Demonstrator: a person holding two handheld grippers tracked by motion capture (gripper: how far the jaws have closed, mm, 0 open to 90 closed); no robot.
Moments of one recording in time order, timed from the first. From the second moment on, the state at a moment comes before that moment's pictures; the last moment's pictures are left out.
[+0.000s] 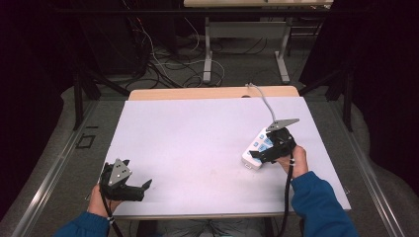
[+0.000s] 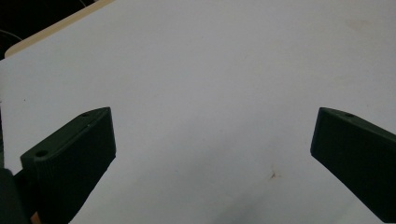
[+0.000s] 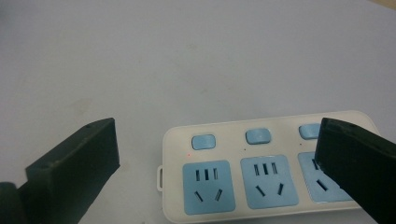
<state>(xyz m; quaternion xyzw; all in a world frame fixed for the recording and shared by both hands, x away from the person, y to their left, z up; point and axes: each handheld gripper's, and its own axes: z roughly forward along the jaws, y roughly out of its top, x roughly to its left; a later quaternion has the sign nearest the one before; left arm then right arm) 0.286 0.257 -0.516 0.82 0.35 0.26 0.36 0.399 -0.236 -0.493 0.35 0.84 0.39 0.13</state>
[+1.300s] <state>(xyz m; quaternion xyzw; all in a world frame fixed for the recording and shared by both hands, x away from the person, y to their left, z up) 0.285 0.257 -0.516 0.83 0.34 0.26 0.36 0.404 -0.222 -0.502 0.36 0.83 0.41 0.13</state>
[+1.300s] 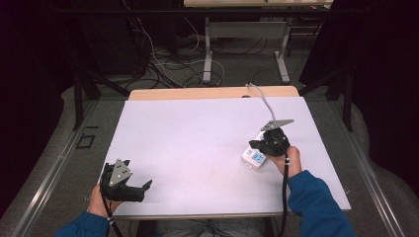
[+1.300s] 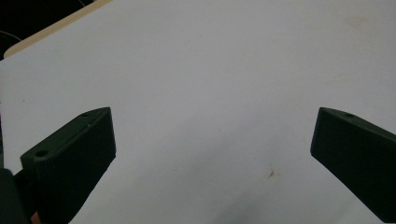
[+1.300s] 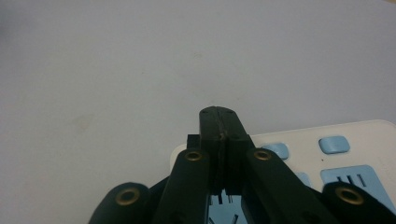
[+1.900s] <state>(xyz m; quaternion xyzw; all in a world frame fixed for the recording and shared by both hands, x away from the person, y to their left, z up) 0.285 0.257 -0.516 0.83 0.35 0.26 0.36 0.406 -0.209 -0.517 0.36 0.85 0.36 0.13</state>
